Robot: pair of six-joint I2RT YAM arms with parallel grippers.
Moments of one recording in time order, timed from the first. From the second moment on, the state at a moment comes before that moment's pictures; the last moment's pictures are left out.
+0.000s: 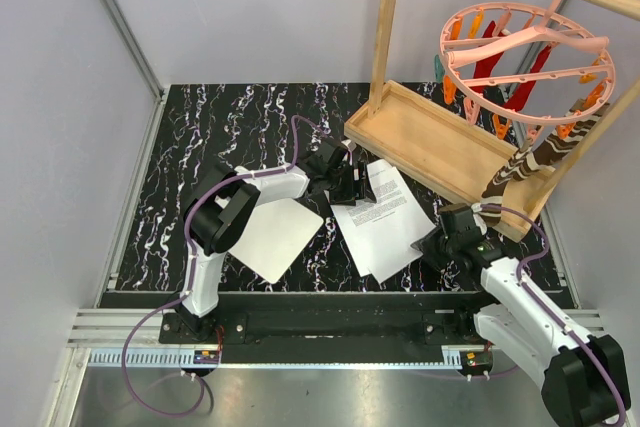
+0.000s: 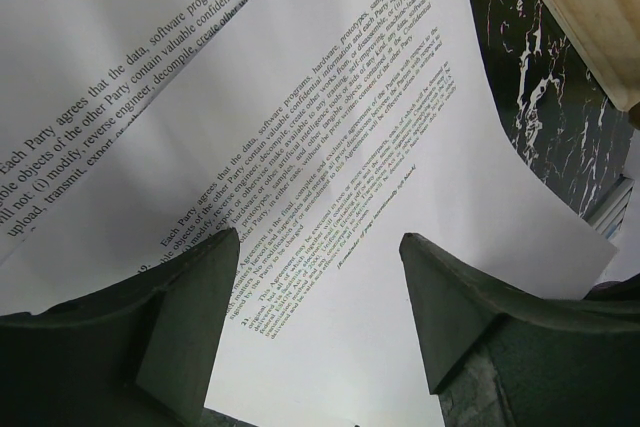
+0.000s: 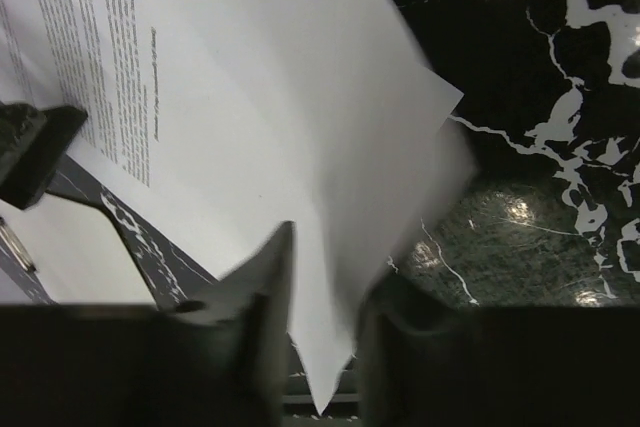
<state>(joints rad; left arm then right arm) -0.71 2.05 1.32 -0.11 0.33 -0.75 0.34 0.82 0.39 -0.54 0.02 1.20</state>
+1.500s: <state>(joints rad) -0.19 0.99 0.54 -0.70 -0.02 -0.71 0.71 1.32 1.29 -0.28 -0.49 0.70</state>
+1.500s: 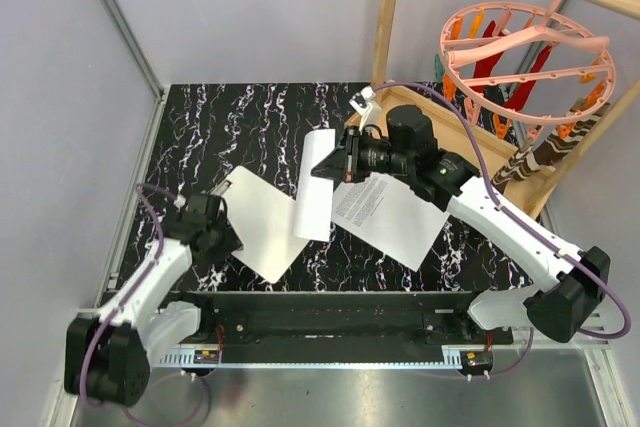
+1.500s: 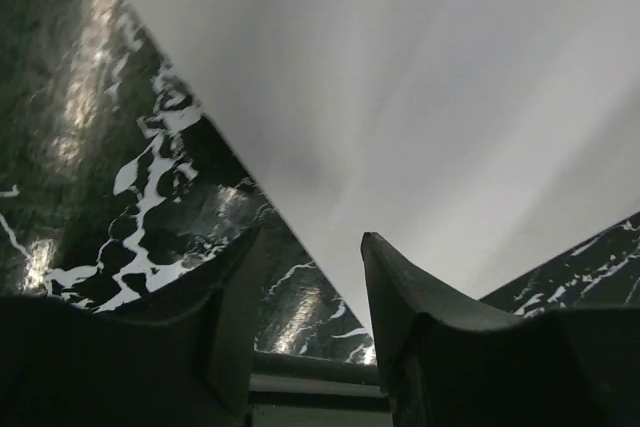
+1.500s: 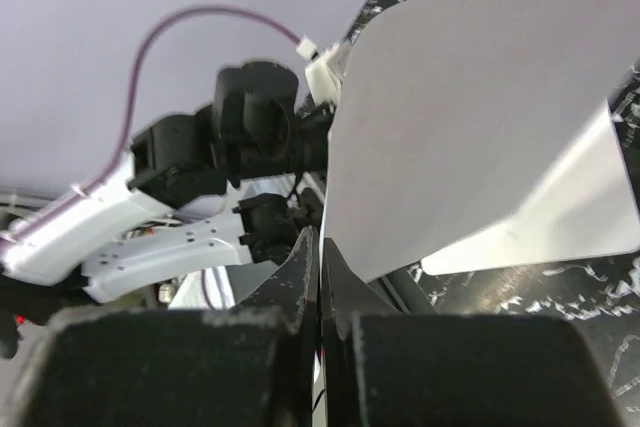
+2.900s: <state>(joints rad) -0.52 1.04 0.49 -0.38 0.05 -1.04 0.45 1.40 1.27 -0.27 -0.69 0.72</state>
